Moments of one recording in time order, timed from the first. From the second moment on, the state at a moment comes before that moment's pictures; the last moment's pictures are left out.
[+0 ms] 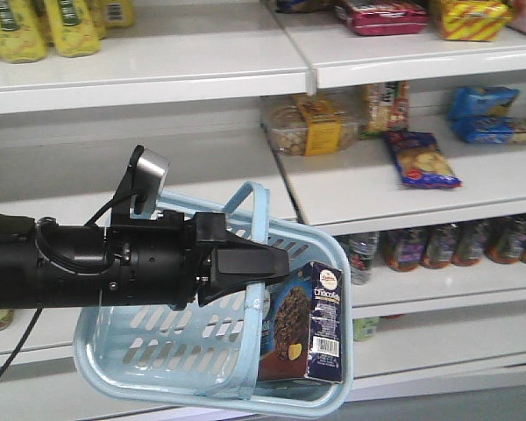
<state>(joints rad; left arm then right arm) -0.48 1.39 -0.84 -1.66 0.83 0.81 0.01 -0.01 0.03 0.00 0.00 -0.02</state>
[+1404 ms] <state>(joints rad) -0.48 1.39 -0.84 -1.66 0.83 0.81 0.01 -0.01 0.03 0.00 0.00 -0.02</state>
